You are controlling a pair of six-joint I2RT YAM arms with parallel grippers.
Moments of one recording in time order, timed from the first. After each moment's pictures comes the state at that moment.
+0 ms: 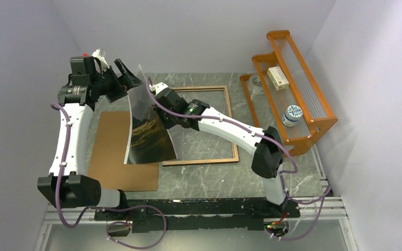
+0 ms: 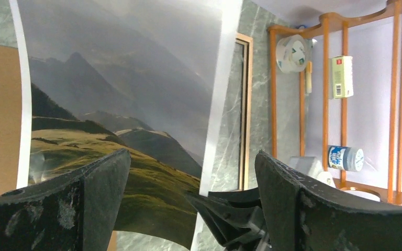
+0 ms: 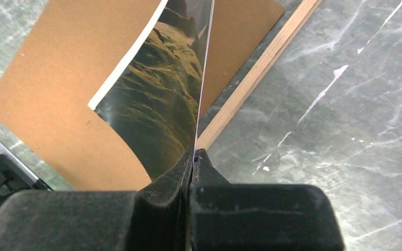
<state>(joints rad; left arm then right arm) 0.06 1.39 1.57 -0.79 0.42 -0.54 1.00 1.98 1.89 -0.61 0.13 0.34</state>
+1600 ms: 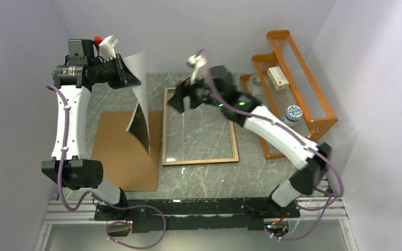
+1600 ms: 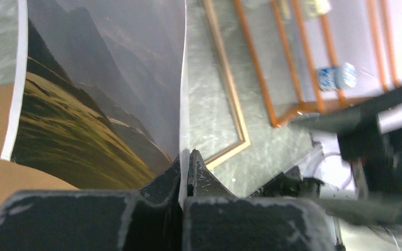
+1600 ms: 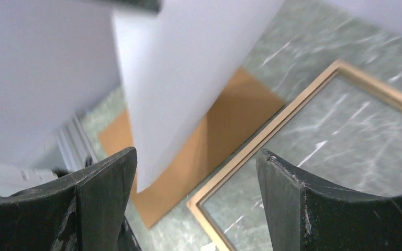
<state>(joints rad) 0.06 1.57 1.92 -1.08 0.62 -0.25 0.86 1.62 1.65 -0.37 -0.19 0.25</state>
